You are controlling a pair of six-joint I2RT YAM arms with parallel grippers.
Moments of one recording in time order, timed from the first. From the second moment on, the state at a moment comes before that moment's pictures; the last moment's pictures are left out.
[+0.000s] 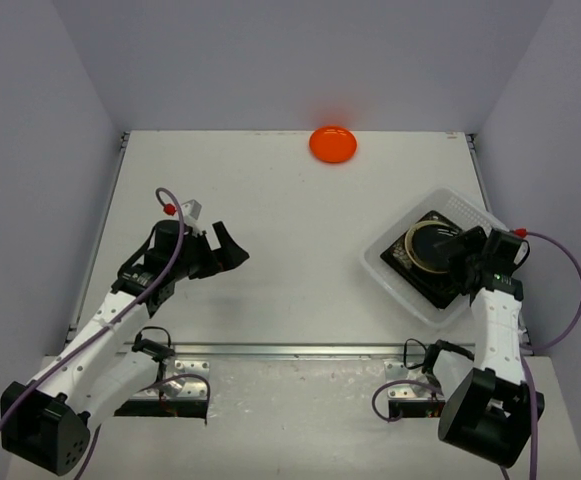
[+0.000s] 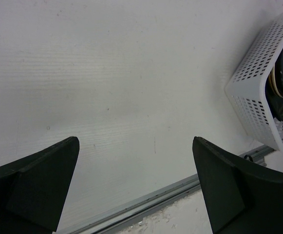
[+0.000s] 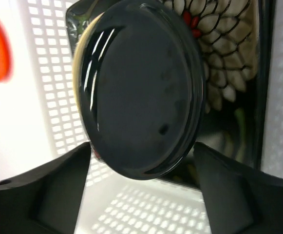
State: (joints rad) left arm -0.31 0.84 0.60 -0.39 0.19 -0.64; right arm -0.42 0.91 0.52 -0.39 -0.14 0.75
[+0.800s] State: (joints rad) left arm -0.31 1.61 0.89 0.11 0.18 -1.00; right arm 0.06 0.88 0.66 -0.36 -0.57 0.55
